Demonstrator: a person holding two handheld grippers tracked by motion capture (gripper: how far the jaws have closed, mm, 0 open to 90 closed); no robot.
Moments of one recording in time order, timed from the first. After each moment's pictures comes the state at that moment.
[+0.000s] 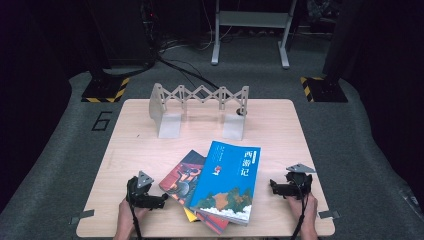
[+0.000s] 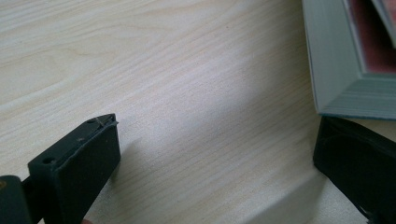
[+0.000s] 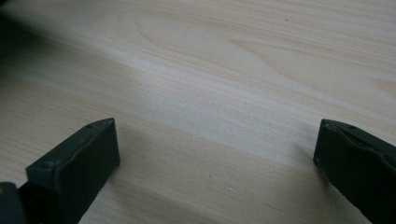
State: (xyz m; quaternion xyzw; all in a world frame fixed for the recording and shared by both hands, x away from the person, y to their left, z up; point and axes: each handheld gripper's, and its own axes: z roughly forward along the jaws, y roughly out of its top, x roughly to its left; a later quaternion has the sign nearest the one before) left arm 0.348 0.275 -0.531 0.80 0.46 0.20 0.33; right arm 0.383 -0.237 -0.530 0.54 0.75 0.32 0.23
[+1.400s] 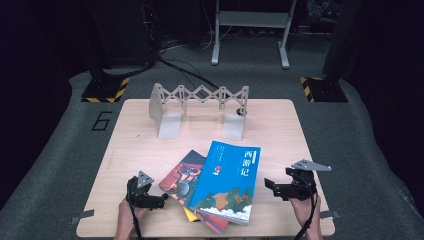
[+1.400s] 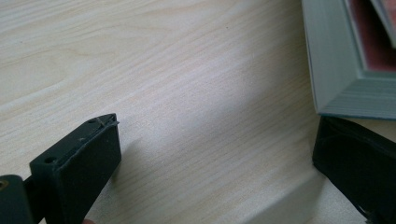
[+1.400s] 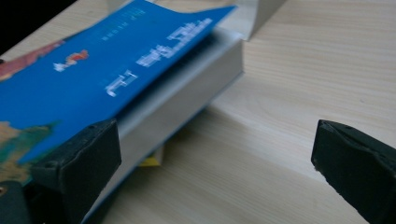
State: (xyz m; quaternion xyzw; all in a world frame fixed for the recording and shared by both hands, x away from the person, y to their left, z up) left arm 0.348 0.275 -0.531 0.80 0.46 0.20 0.33; right arm 0.343 -0.211 -0.436 0.48 0.74 0.44 0.14
